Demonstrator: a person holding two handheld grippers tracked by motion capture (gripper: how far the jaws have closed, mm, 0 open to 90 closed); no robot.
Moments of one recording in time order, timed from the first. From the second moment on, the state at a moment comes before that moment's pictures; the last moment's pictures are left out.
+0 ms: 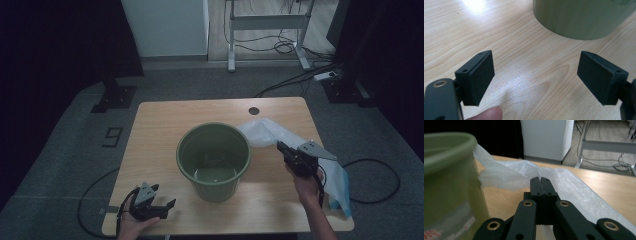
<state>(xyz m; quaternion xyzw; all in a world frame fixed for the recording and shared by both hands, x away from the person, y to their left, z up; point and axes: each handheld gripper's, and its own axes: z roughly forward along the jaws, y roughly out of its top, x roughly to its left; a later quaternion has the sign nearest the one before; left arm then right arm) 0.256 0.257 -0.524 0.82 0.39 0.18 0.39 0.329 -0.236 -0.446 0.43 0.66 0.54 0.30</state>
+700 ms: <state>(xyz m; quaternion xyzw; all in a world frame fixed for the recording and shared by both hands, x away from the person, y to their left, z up) 0.256 0.261 -0.525 0.81 0.39 0.18 0.39 0.305 -0.238 -0.360 0.39 0.63 0.58 0.34</state>
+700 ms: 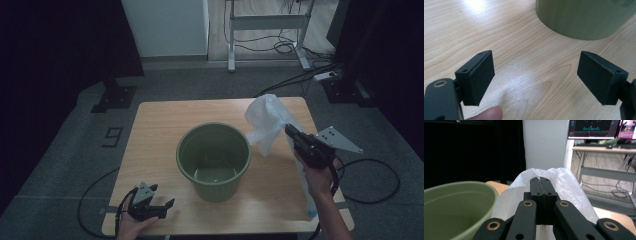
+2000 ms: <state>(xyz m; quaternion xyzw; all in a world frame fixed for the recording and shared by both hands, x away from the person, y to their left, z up) 0.256 0.262 -0.524 0.81 0.40 0.17 0.40 0.256 -0.204 -0.311 0.30 0.62 0.64 0.34</state>
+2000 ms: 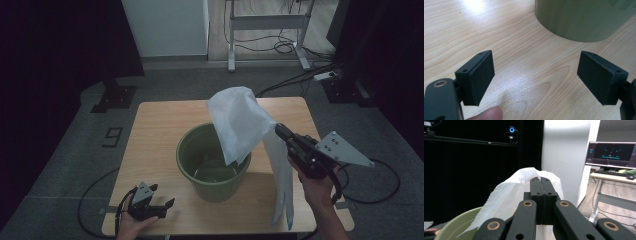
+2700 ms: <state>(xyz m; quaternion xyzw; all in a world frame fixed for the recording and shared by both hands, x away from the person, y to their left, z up) 0.255 0.262 -0.524 0.81 0.40 0.17 0.40 0.249 -0.169 -0.351 0.28 0.66 0.64 0.30</state>
